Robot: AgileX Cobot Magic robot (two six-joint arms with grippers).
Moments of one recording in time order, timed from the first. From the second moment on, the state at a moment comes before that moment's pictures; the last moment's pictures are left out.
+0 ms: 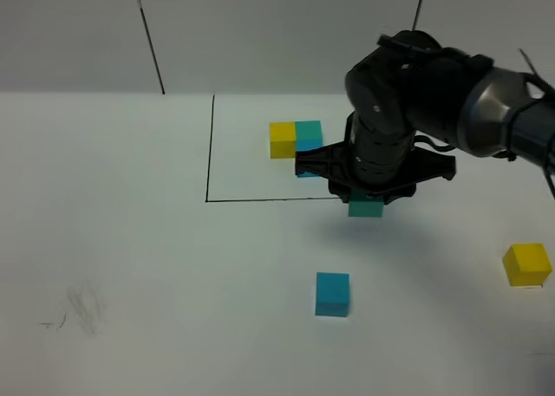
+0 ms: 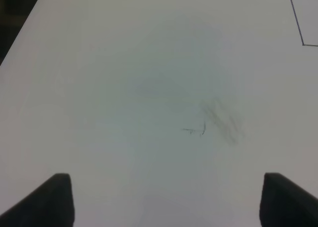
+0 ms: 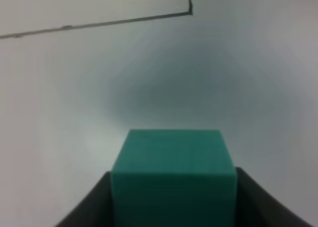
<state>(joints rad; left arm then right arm) 0.07 0.00 -0.51 0.06 1.07 -0.06 0.60 1.97 -1.58 -0.23 1.01 0.80</state>
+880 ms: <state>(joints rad) 0.07 0.00 -0.51 0.06 1.07 -0.06 0.70 2.08 -1.58 -0.23 0.99 0.86</state>
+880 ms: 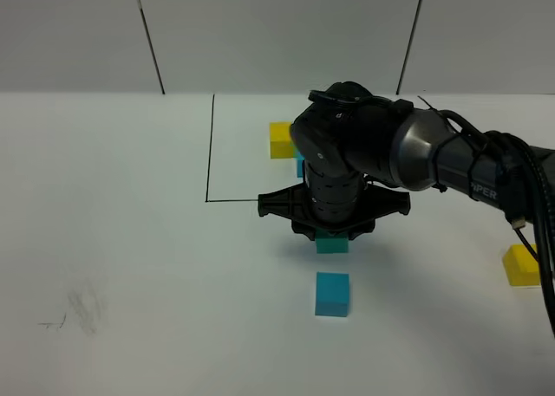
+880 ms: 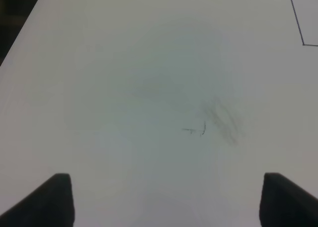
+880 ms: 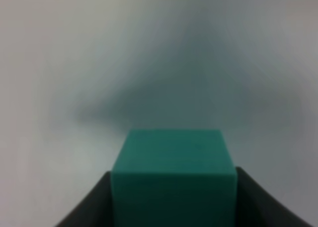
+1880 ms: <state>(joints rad) 0.07 0.00 -0.51 0.09 1.07 -0.06 0.71 2.11 -1.58 -0.23 1.01 0.91</state>
